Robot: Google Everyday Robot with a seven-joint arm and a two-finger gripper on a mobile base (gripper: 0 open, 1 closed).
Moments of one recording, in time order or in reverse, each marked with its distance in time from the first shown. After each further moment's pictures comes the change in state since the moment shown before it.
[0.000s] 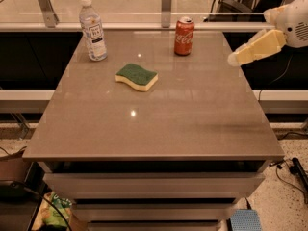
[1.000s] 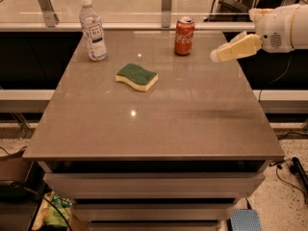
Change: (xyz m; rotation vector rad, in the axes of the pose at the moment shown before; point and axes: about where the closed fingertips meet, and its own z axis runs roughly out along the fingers) arm -0.011 -0.017 0.043 0.056 -0.177 -0.006
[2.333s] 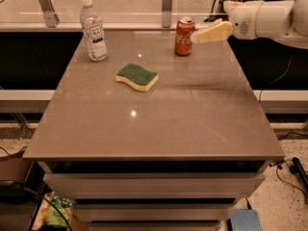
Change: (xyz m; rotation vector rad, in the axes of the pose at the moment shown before) arm -0.021 -0.050 0.095 -0.065 -0.170 0.035
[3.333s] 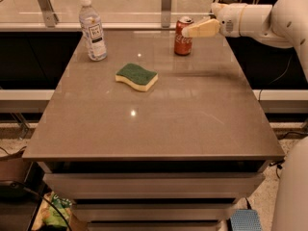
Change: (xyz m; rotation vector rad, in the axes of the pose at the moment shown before) arm 0.007 -0.028 0.058 -0.054 -0.084 0.073
